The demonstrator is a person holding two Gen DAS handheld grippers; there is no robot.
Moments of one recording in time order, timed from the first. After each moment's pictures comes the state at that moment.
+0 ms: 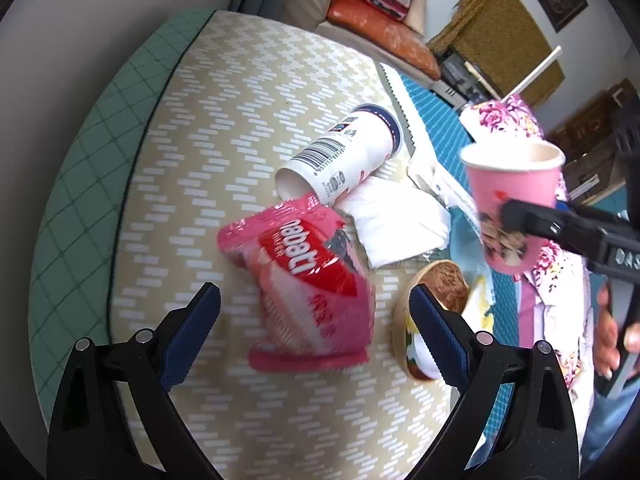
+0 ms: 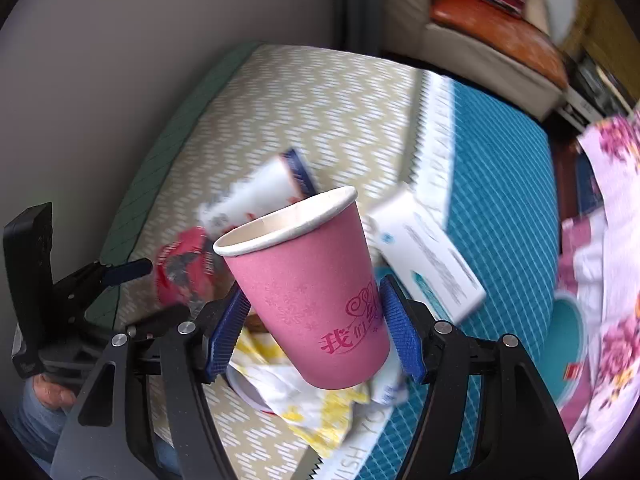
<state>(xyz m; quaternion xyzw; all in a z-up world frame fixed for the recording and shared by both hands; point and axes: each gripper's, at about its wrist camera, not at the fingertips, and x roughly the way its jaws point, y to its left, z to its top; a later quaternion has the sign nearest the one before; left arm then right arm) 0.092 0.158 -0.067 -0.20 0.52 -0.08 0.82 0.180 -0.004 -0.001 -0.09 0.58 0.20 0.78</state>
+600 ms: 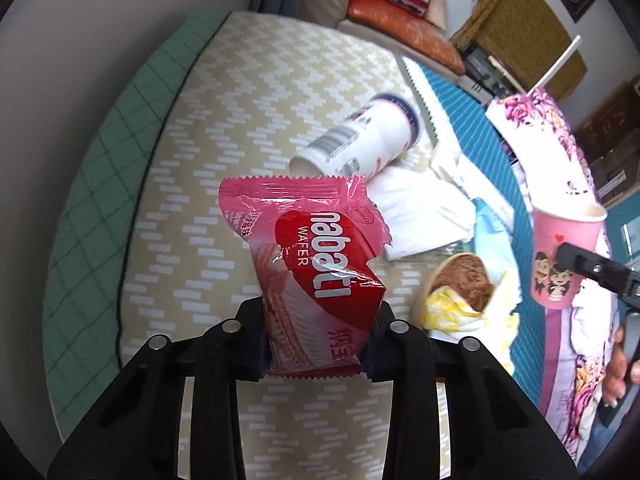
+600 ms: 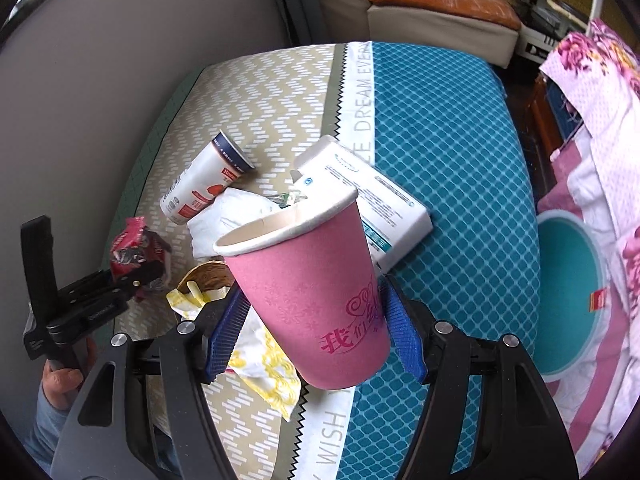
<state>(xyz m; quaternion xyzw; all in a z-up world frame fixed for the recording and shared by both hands) 0.084 0.144 -0.064 -0.17 0.53 -0.02 0.83 0.154 -0.088 -0.012 0.01 0.58 0.17 0.80</state>
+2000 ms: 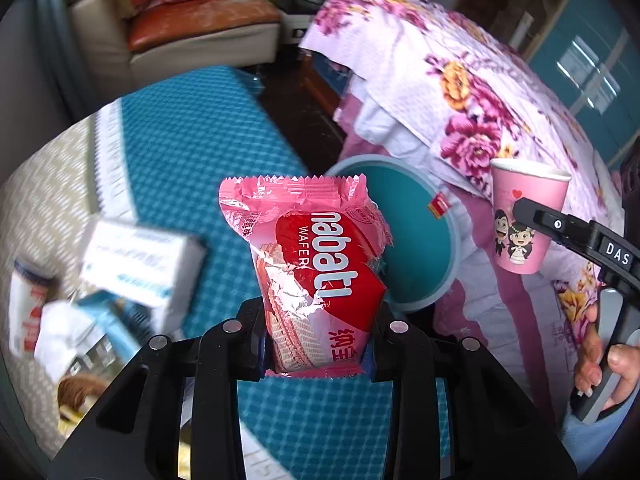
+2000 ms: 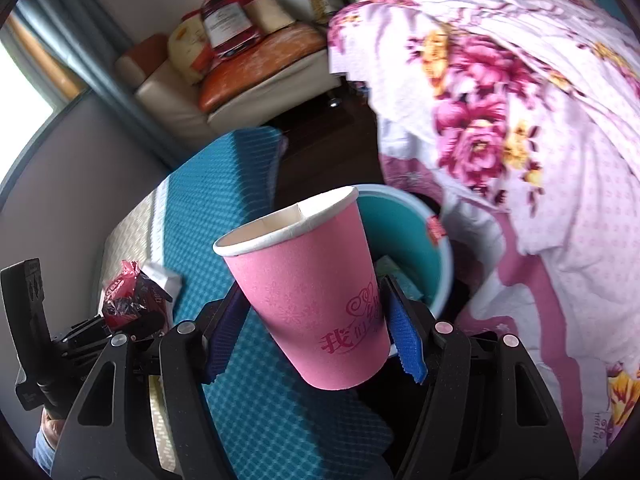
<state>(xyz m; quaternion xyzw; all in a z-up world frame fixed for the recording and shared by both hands) 0.147 -0.192 -0.020 0.04 0.53 -0.23 0.82 0.088 -0.400 0.003 0.22 0.47 -0.02 0.86</state>
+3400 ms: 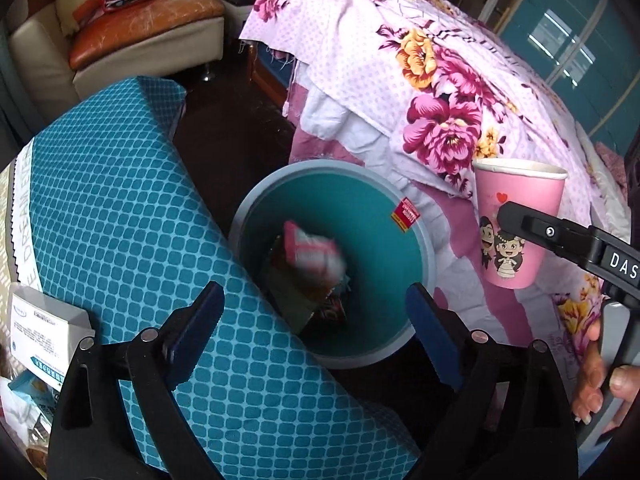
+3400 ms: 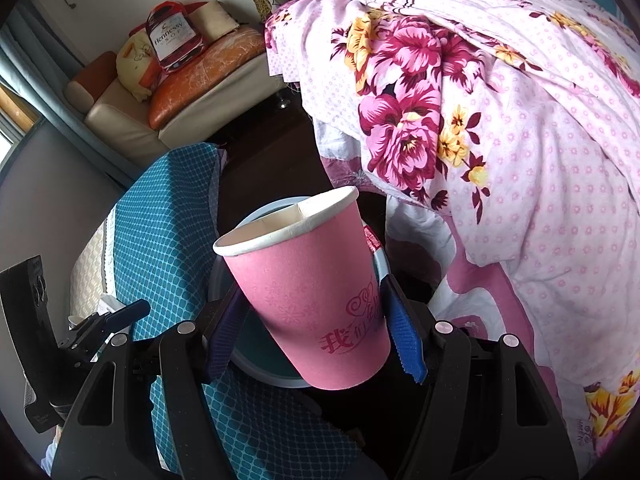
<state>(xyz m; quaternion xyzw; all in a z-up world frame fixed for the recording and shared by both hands) 0.183 -0.278 -0.053 0.06 0.53 -0.28 0.80 0.101 -0.450 -0.017 0.24 0.48 -0.10 0.84</state>
